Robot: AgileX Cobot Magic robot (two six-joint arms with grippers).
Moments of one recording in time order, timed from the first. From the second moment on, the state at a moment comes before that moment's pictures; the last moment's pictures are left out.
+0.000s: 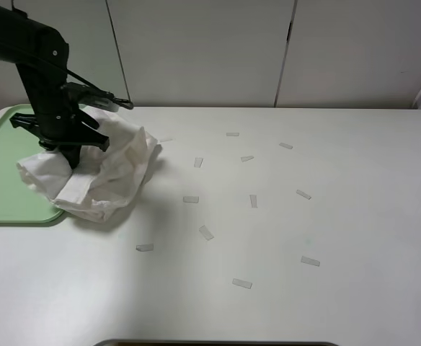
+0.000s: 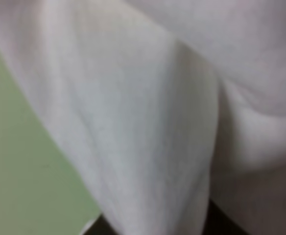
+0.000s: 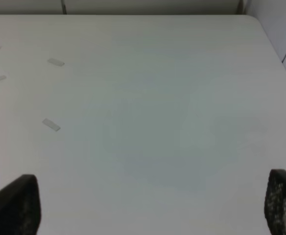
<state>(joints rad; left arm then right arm) -0.23 2.01 -1.32 0.28 0.81 -0.18 -0.08 0.00 -0.49 0.00 1.03 -0.01</state>
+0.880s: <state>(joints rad) 0.16 2.01 -1.32 0.28 0.64 0.02 -0.08 0.00 -0.49 0.00 1.03 -0.01</state>
